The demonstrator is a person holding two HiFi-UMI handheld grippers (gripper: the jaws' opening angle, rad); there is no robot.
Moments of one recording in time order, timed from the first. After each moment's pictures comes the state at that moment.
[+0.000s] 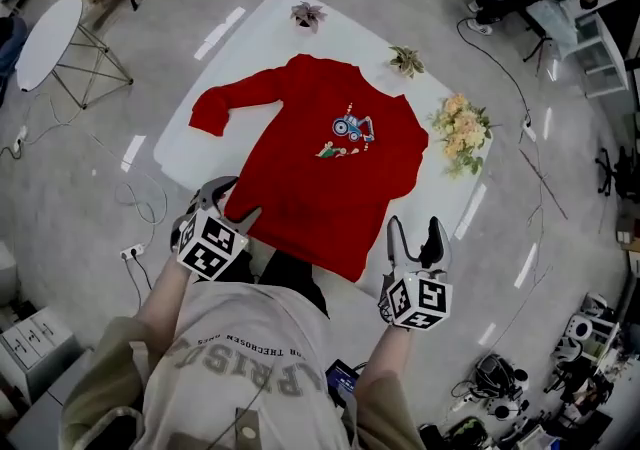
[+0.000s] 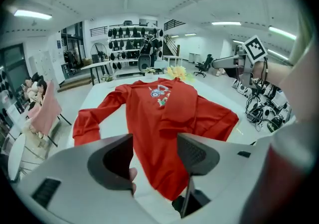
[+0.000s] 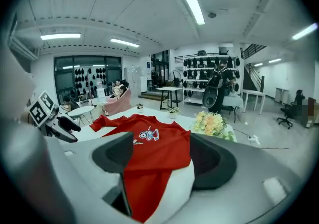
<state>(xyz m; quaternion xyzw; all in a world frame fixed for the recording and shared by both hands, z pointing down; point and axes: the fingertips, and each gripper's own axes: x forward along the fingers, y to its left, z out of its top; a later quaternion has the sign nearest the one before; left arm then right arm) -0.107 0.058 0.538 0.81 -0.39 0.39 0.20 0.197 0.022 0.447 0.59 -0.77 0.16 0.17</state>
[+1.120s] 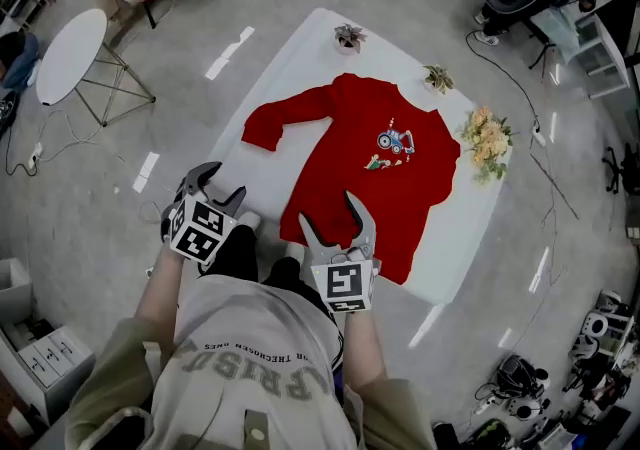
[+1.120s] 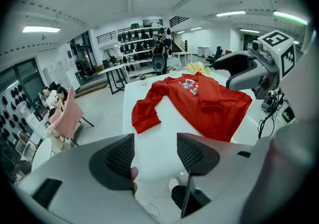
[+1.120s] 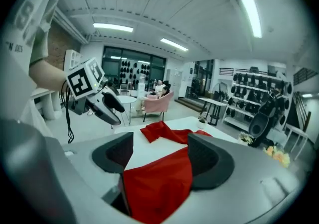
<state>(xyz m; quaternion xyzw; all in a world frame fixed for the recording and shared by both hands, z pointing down) -0.282 0.041 0.512 0.78 -0.45 0.41 0.16 -0.115 0.050 0.449 0.41 -0.89 0.03 0.21</state>
